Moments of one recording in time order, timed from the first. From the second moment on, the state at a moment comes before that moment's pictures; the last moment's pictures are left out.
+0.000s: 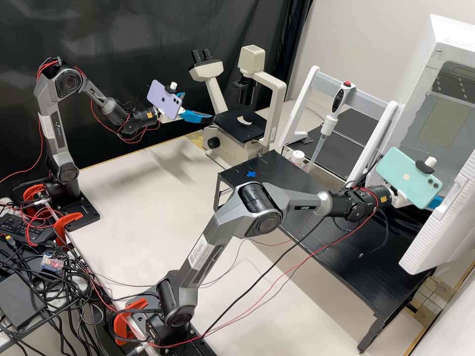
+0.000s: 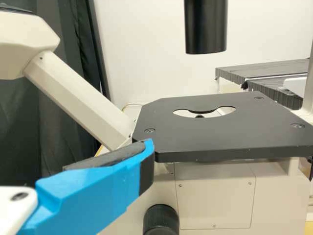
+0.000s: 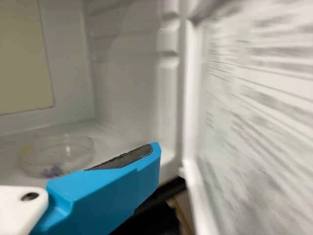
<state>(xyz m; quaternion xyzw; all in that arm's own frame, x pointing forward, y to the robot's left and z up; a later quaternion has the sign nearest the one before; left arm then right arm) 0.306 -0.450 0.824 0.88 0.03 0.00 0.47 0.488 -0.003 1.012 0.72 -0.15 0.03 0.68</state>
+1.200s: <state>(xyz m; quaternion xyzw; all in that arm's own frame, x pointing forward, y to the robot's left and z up) 0.306 -0.450 0.824 0.88 0.03 0.00 0.47 0.561 -0.028 0.991 0.71 -0.10 -0.07 0.69</state>
